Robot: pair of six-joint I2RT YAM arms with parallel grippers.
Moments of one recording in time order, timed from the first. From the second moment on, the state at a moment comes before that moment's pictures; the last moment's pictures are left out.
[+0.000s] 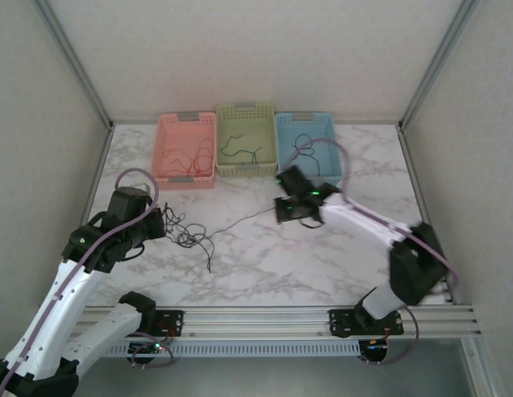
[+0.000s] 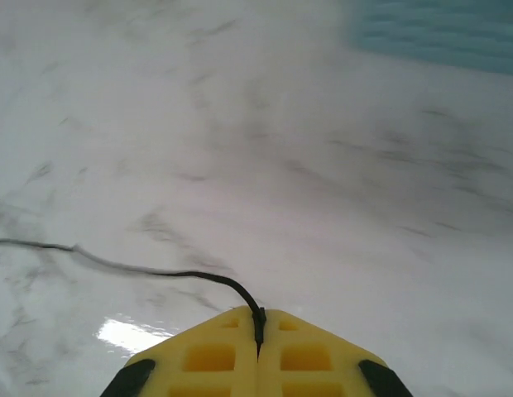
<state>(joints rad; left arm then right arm) -0.40 0.79 1.02 -1.10 -0.21 -0.52 0.65 1.44 1.04 -0.60 0.07 0.44</state>
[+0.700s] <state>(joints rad) -0.32 0.68 1.02 -1.14 -0.42 -0.56 -0.16 0.91 0.61 -0.70 -0.03 0.66</state>
